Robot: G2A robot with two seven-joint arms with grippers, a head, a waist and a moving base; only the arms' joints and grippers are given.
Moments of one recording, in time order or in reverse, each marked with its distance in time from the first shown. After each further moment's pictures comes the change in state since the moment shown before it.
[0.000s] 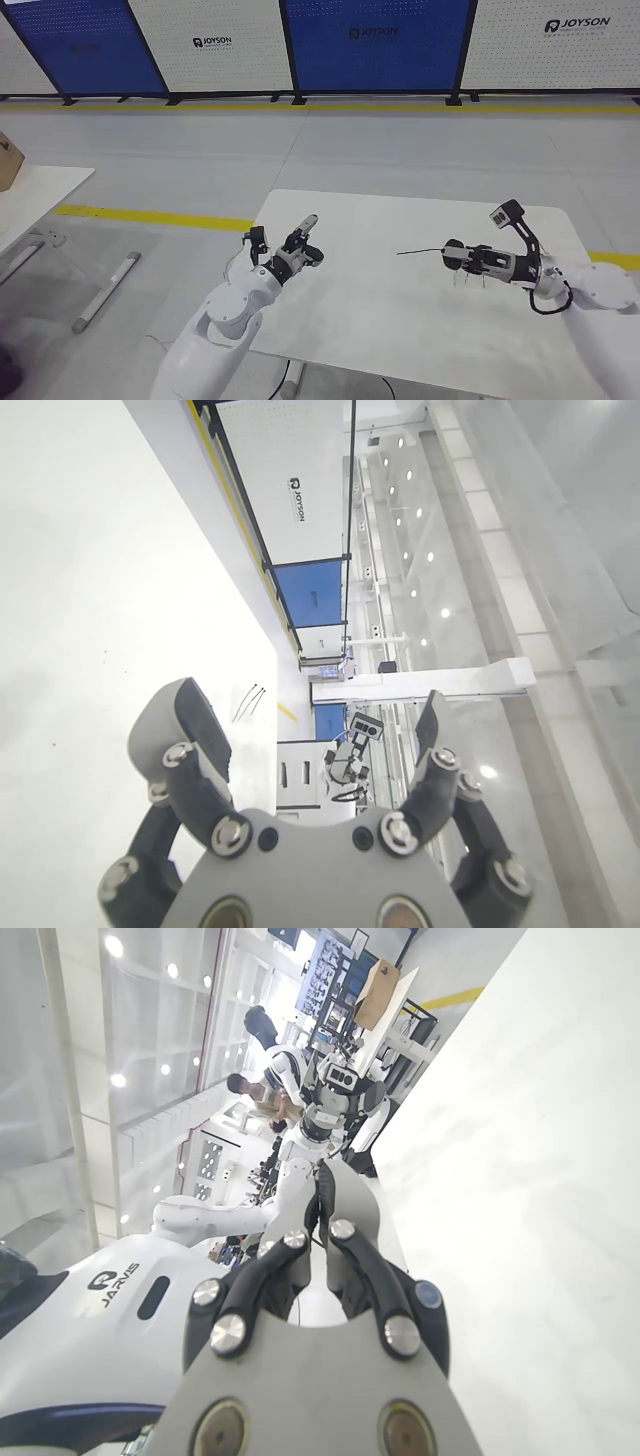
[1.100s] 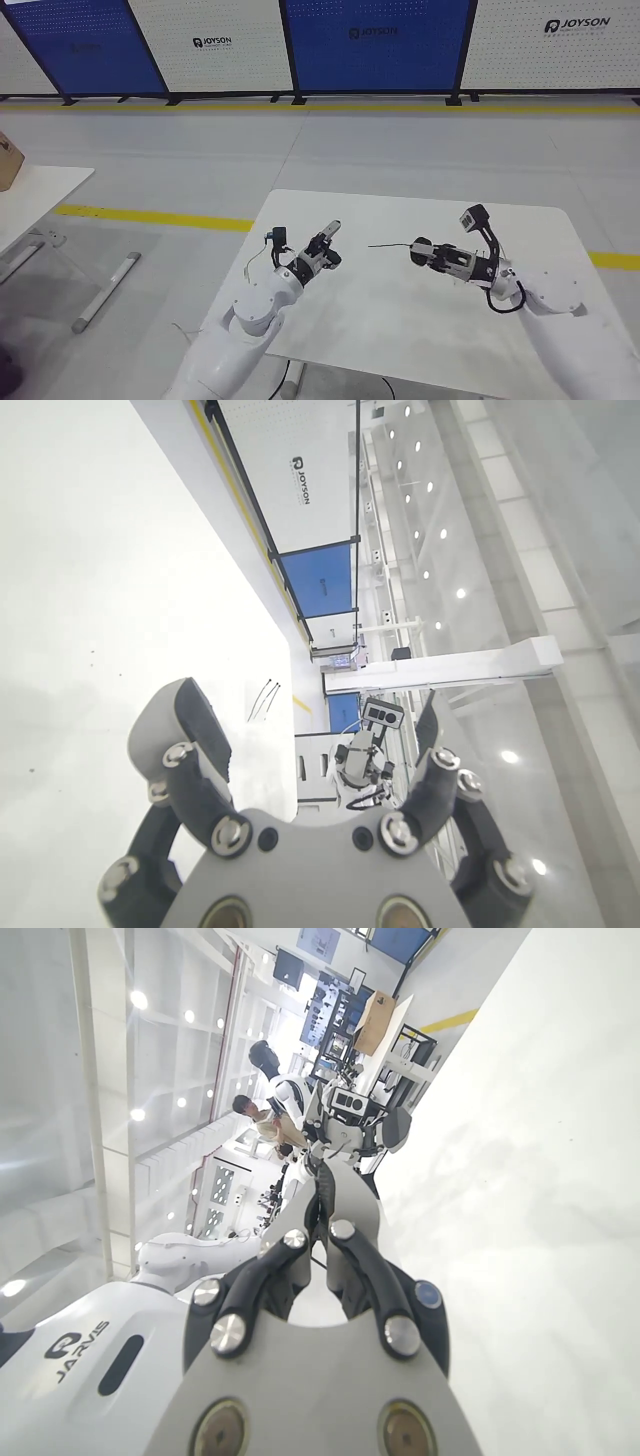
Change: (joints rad) left arm -0.114 -0.025 0.153 0.135 0.075 -0.059 0.064; right arm -0.029 -0.089 -0.111 -0.017 -0.043 0.000 -0.250
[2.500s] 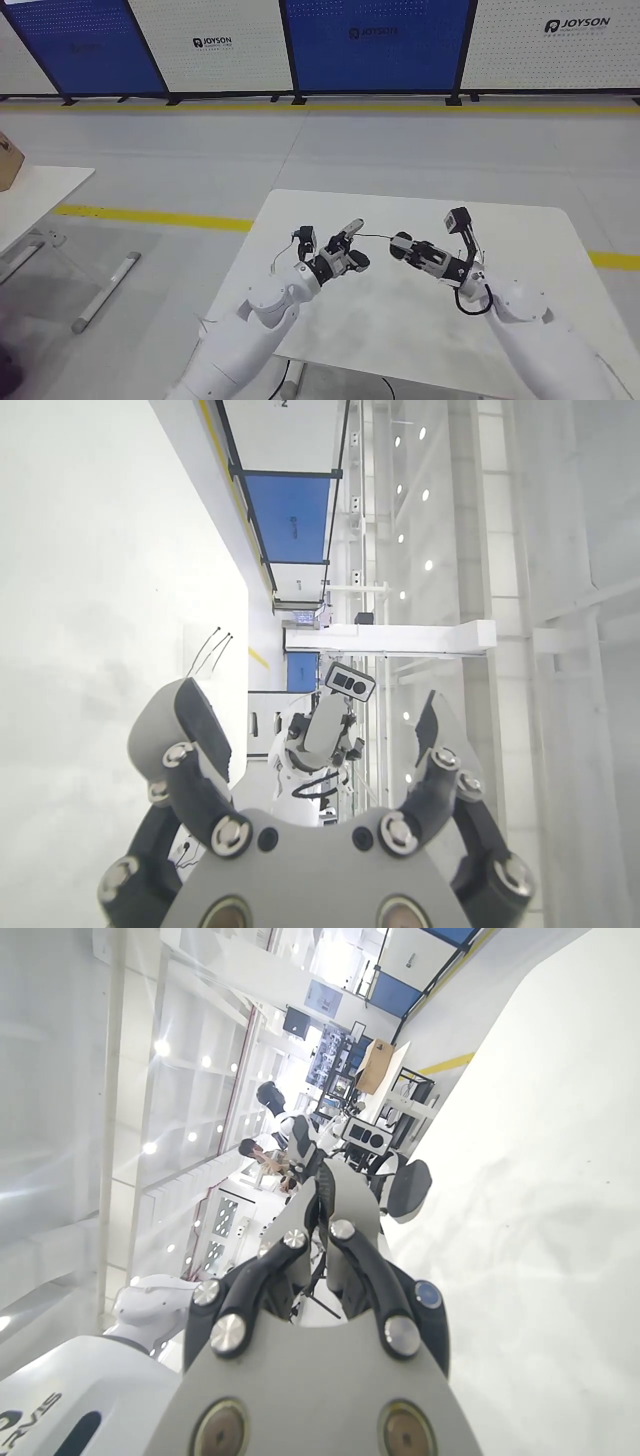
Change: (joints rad) left arm -0.096 -0.030 0.091 0.081 -0.204 -0.054 -0.159; right arm -0.033 -0.059 -0.068 -0.034 -0.105 0.003 -0.257
